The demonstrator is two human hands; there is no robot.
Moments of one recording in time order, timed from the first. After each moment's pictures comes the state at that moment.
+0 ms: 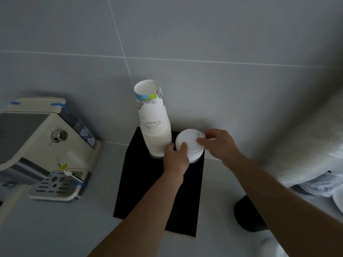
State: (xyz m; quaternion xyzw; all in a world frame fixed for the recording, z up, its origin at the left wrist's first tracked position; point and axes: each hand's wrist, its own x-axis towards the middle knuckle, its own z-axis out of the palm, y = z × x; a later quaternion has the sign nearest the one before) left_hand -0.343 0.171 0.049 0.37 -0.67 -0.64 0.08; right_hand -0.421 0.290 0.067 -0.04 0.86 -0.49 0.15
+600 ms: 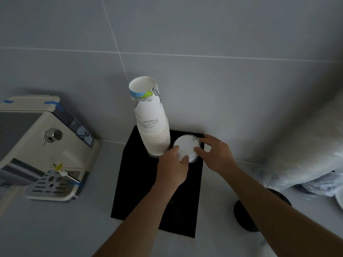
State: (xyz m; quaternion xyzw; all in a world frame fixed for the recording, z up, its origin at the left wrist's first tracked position) left_hand -0.320 0.161 0.043 0.22 -0.87 -0.43 0.03; right_hand -0.405 0.291 0.036 -0.12 0.92 -0.37 0.10
